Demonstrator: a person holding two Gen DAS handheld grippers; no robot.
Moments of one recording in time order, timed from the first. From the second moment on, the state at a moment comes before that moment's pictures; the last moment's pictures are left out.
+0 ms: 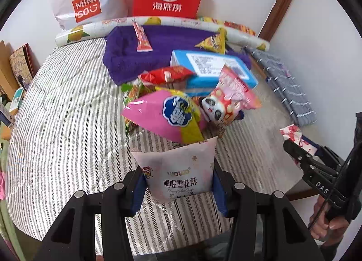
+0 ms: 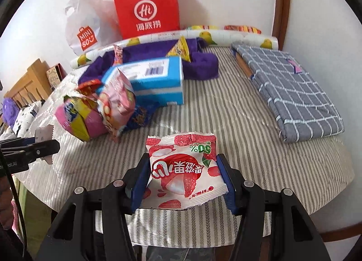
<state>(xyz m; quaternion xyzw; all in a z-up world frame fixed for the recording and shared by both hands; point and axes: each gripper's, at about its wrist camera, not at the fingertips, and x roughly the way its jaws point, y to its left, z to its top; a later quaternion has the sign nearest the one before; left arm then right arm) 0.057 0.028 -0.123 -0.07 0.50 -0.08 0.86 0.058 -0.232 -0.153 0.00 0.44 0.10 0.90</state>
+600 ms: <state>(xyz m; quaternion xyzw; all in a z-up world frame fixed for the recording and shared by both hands) 0.099 0.048 -0.075 -0.07 0.46 -0.10 0.88 0.089 -0.216 -0.097 0.01 0.39 0.09 0.92</state>
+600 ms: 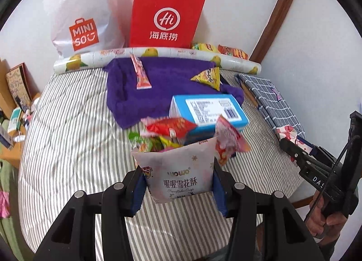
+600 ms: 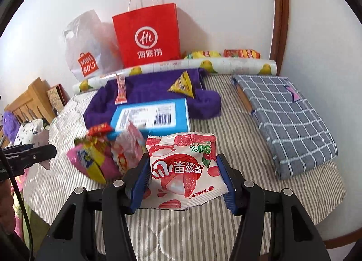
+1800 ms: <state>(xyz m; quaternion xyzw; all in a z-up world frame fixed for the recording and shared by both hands) 0.246 0.091 -0.085 -0.13 0.46 -0.09 0.87 0.267 -0.171 -0.094 0.02 0.39 0.12 0.91</state>
